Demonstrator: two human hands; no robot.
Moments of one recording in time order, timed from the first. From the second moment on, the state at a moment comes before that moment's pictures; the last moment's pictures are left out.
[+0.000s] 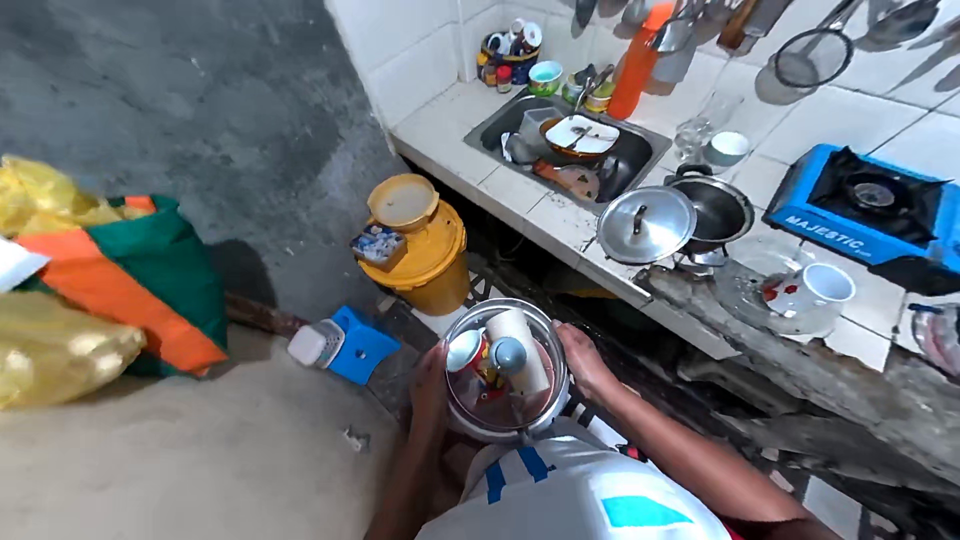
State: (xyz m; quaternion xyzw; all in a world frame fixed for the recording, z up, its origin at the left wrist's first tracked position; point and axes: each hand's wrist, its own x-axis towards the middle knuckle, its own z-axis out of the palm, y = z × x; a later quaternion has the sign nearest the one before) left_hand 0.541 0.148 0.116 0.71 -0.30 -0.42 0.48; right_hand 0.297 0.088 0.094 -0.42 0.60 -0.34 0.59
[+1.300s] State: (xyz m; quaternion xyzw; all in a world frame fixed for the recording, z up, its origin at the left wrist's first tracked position) left_hand 0.596 -0.130 0.029 0.61 -0.37 -0.60 0.36; right_hand 0.361 -0.042 0.039 -0.21 0.74 -0.42 0.48
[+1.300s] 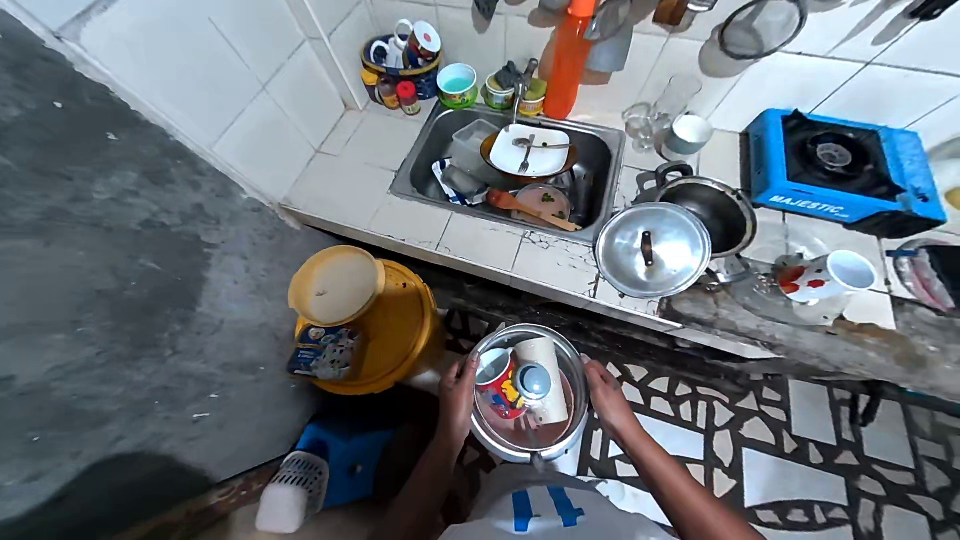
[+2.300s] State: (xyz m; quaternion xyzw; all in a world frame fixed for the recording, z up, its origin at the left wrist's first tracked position) left_hand 0.568 -0.195 0.061 0.58 -0.41 -0.59 0.38; right_hand 0.319 -0.110 0.071 -0.33 0.76 -0.33 0.45
